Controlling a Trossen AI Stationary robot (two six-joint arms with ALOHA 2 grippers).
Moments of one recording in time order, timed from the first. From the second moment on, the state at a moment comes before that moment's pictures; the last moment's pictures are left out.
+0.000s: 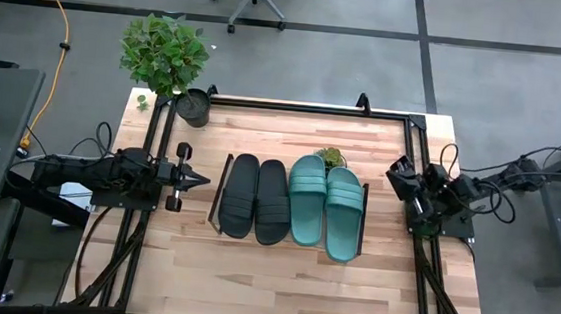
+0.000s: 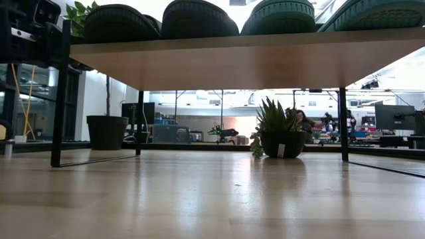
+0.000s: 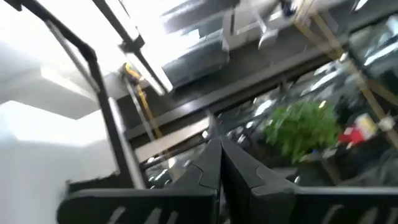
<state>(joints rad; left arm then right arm) 0.13 0.01 0.01 0.02 0.07 0.19 0.38 0.39 0.05 1.02 0.42 0.18</state>
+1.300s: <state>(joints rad) 0.13 0.01 0.01 0.02 0.07 0.19 -0.14 0.00 0.01 0.16 -0.08 0.35</state>
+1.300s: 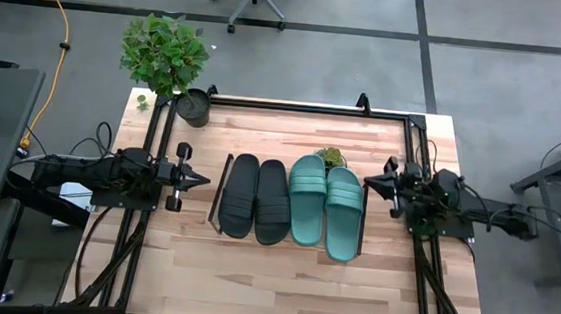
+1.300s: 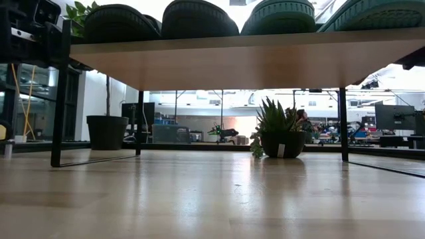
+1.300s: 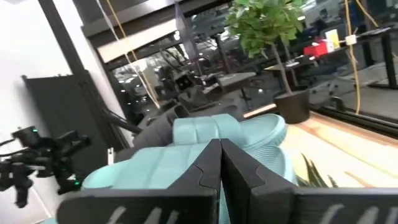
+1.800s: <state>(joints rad) 0.13 0.01 0.01 0.02 0.07 0.19 -0.17 0.00 0.01 0.11 -0.03 0.32</state>
